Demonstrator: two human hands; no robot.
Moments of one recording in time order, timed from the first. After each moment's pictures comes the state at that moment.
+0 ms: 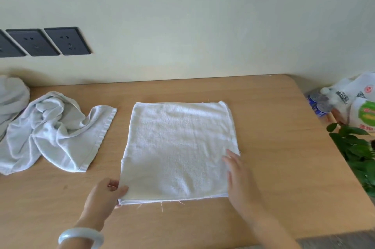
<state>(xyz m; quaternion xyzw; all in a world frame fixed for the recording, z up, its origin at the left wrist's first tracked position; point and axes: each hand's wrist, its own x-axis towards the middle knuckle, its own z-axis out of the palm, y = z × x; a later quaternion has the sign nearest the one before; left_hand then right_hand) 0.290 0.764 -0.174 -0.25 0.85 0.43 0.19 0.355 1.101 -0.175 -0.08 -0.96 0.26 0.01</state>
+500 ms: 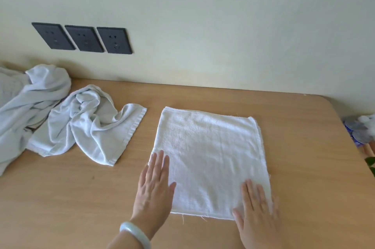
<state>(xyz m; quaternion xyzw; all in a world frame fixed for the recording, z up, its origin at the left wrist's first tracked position) 0.305 0.813 -0.189 0.07 0.99 0.13 0.00 0.379 1.081 -0.223 -0.06 -0.99 0.07 -0.06</state>
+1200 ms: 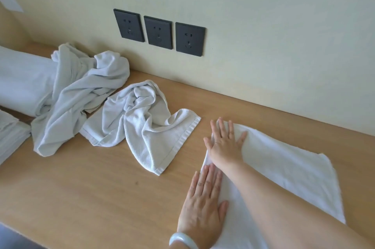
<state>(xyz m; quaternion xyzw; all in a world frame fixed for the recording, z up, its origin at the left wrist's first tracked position) 0.266 0.800 -0.237 0.10 0.99 0.14 -0.01 0.101 0.880 -0.220 0.07 -0.99 0.05 -0.12</state>
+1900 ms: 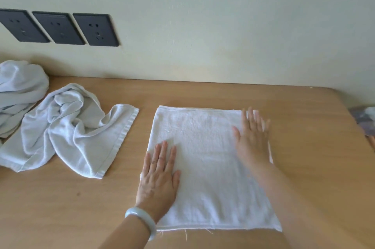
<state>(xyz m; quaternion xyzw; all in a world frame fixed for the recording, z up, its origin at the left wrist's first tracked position) 0.243 0.817 -0.232 0.14 0.99 0.09 -0.01 0.178 1.091 -0.204 -0.12 -0.99 0.09 0.06</state>
